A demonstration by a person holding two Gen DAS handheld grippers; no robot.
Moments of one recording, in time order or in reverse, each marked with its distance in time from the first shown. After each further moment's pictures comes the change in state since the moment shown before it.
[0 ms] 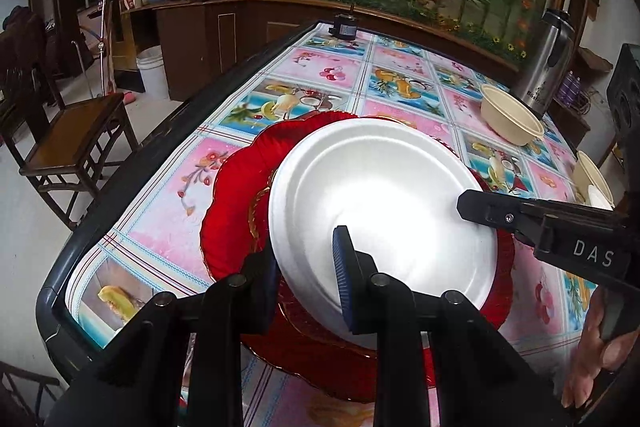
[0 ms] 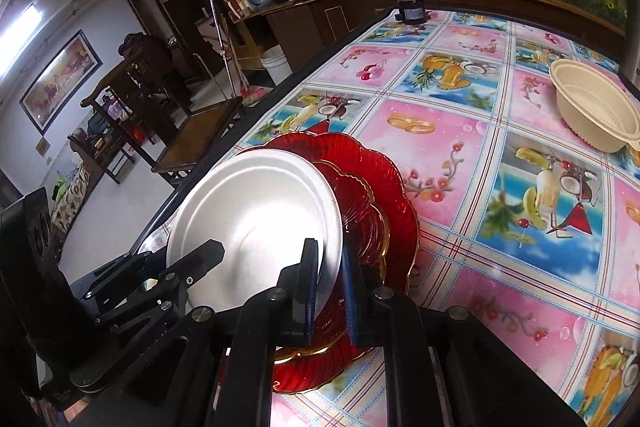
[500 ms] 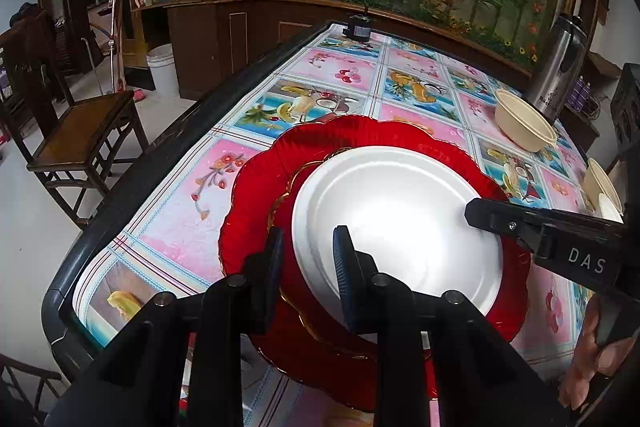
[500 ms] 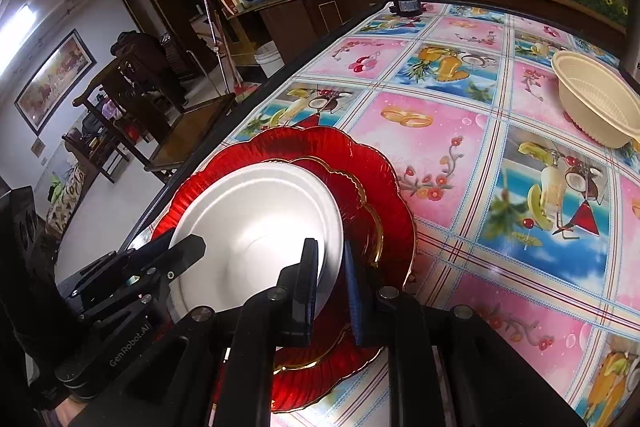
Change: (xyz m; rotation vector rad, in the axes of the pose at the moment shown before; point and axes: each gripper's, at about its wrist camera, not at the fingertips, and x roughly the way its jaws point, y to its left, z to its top) left arm 0.000 0.008 0.003 -0.021 -0.005 0.035; right arm 0.012 -0.003 0.002 0.008 0.009 -0.015
